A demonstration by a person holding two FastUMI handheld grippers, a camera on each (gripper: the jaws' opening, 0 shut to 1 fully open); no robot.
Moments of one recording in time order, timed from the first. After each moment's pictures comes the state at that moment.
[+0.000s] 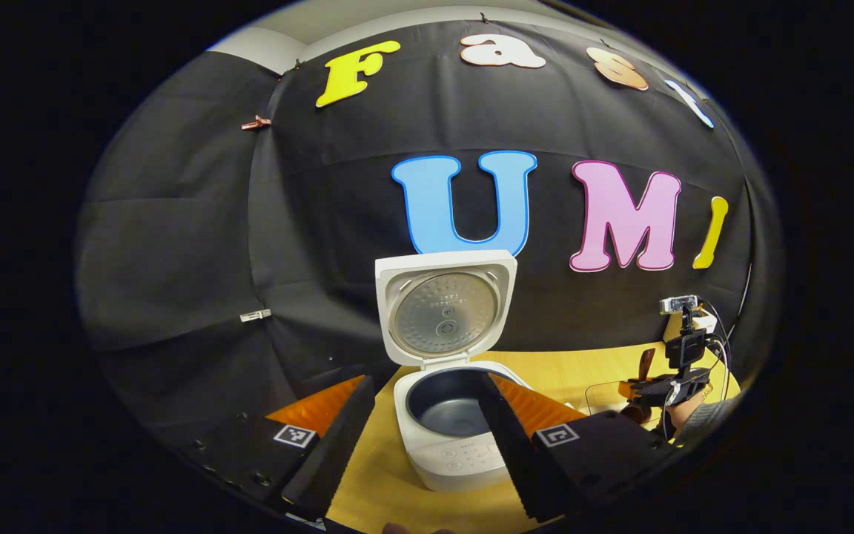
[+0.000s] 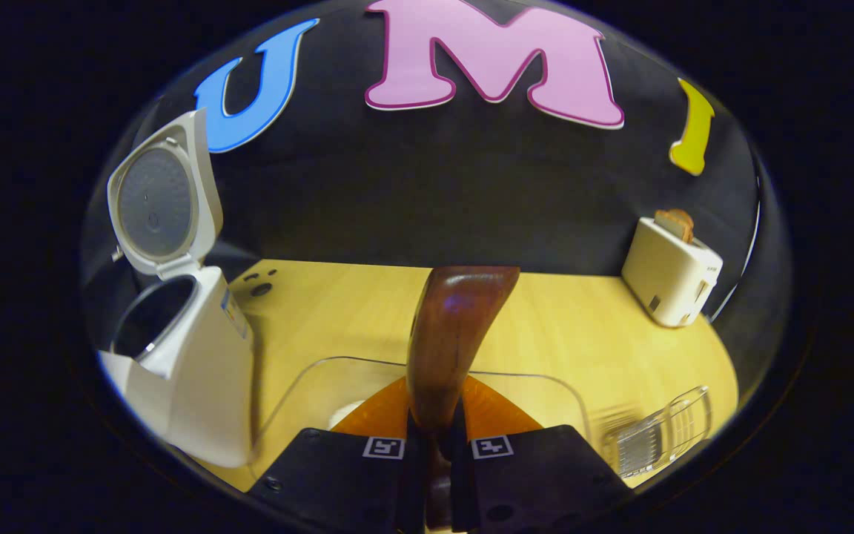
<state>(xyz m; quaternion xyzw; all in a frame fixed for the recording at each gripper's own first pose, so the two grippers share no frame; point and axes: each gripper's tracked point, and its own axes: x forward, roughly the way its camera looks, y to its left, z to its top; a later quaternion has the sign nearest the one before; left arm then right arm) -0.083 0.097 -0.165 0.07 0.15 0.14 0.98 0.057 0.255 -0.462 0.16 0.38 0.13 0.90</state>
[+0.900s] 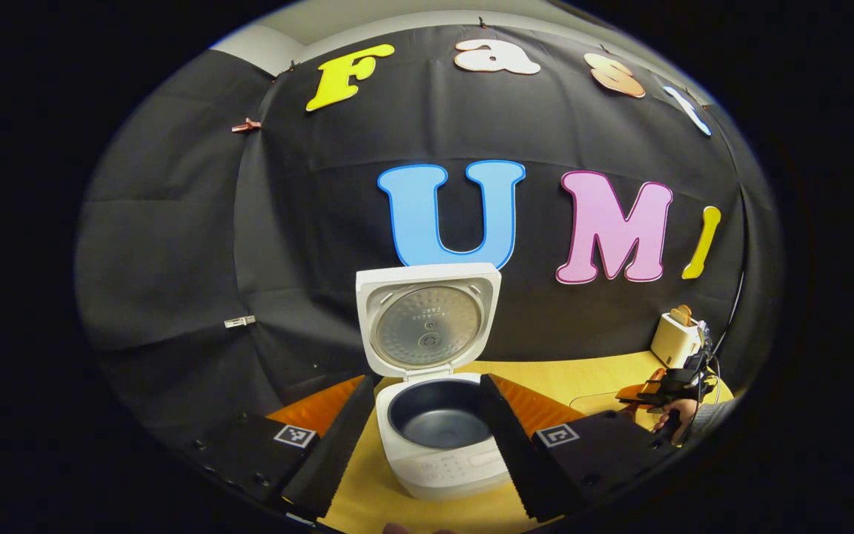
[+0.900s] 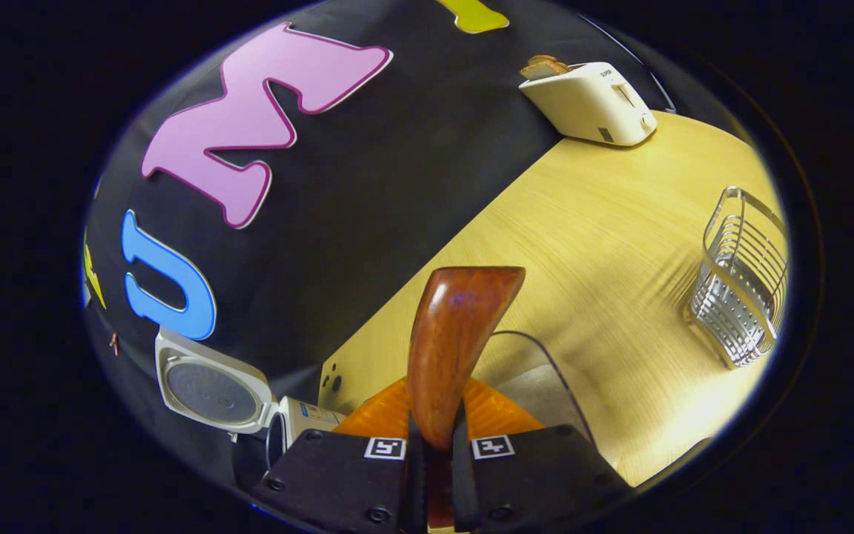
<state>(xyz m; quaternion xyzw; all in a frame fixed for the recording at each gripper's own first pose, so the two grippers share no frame) -0.064 0.079 -0.154 0.06 0.13 0.11 0.98 0.057 0.200 -0.461 0.49 0.40 0.03 0.78</state>
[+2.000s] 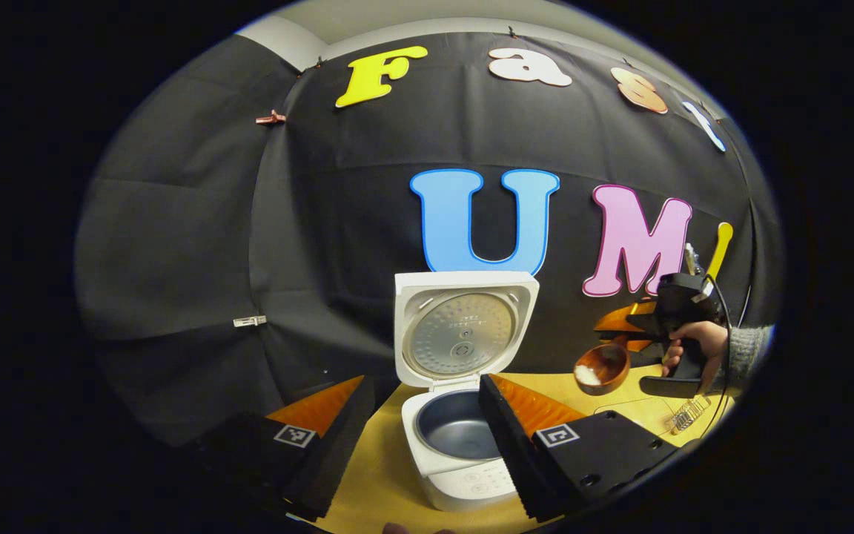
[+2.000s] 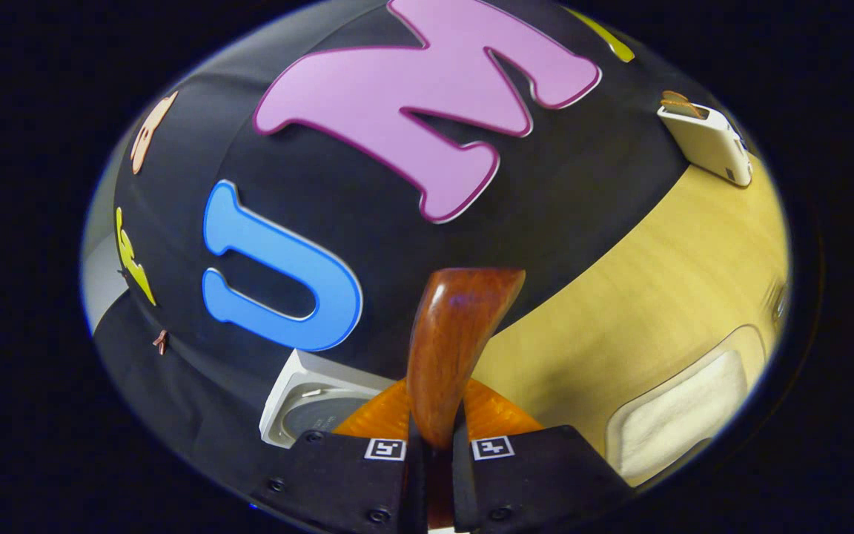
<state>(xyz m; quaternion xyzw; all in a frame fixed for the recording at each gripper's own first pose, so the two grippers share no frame) -0.061 0.146 -0.159 0.04 0.10 0.13 0.99 0.141 0.371 -0.252 0.52 0.34 0.15 0.77</state>
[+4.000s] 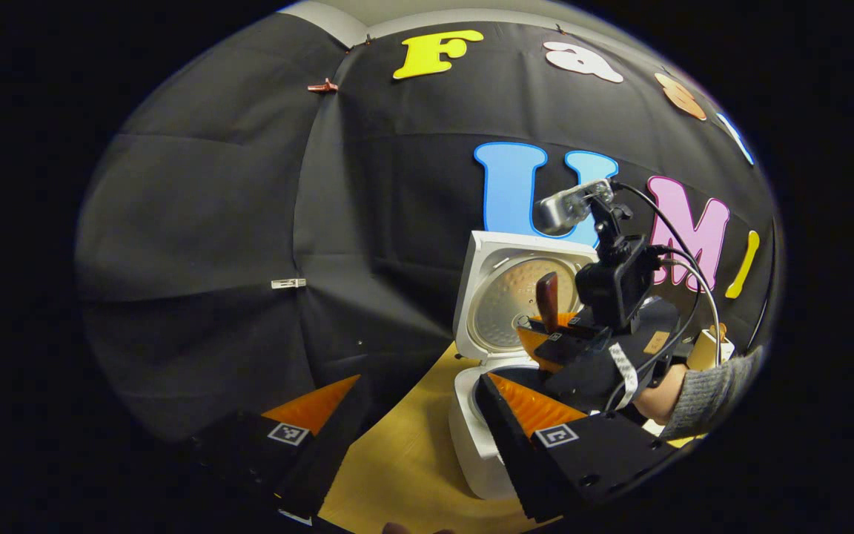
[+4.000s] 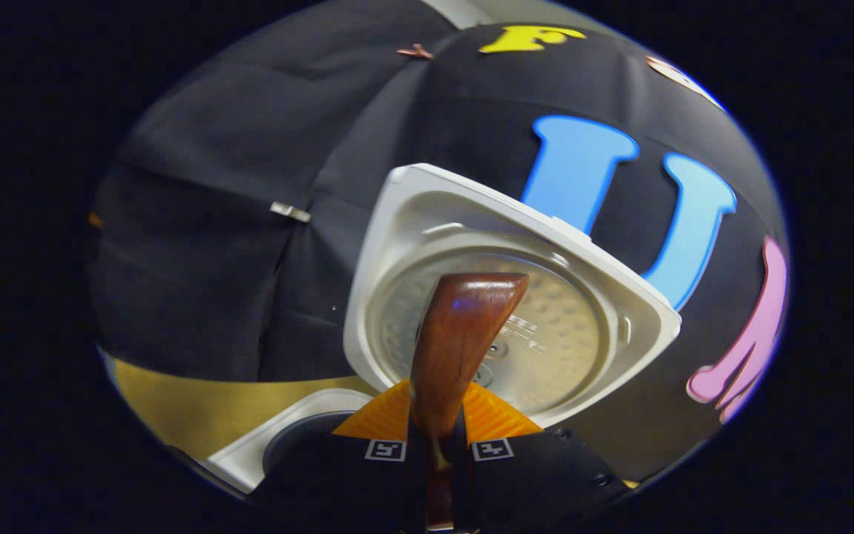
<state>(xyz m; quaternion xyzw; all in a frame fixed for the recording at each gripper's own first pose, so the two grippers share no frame) -0.090 0.216 -0.201 0.00 0.13 0.19 0.97 0.050 0.594 -0.220 -0.13 0.05 0.42 0.90</state>
